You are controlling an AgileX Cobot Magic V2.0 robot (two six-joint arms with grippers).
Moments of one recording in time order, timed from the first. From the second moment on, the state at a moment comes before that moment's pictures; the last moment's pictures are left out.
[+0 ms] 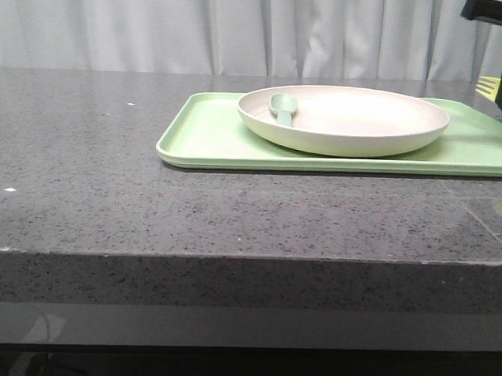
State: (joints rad) left arm -0.34 0.77 -0.84 -0.24 0.71 0.27; right arm -0.11 1.89 -1.73 0.25 1.24 -0.01
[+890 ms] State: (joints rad) left arm -0.34 0.77 -0.84 -0.24 0.71 0.27; right arm -0.17 2.02 -1.72 0.53 1.23 -0.17
